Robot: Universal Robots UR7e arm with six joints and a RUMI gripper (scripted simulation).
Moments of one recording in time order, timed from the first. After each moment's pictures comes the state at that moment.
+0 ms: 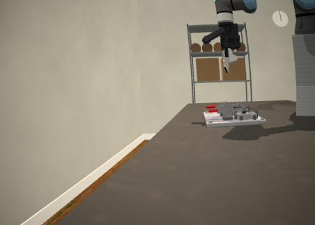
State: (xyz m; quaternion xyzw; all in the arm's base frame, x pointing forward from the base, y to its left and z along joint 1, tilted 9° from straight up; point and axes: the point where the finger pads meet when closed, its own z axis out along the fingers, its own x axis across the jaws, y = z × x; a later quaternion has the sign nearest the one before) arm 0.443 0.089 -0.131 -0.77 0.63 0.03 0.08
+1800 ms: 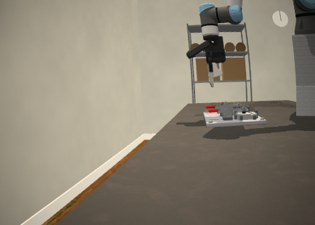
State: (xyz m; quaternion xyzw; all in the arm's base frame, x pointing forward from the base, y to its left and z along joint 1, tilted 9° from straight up) arm 0.516 0.114 -0.187 -0.77 0.63 0.04 0.07
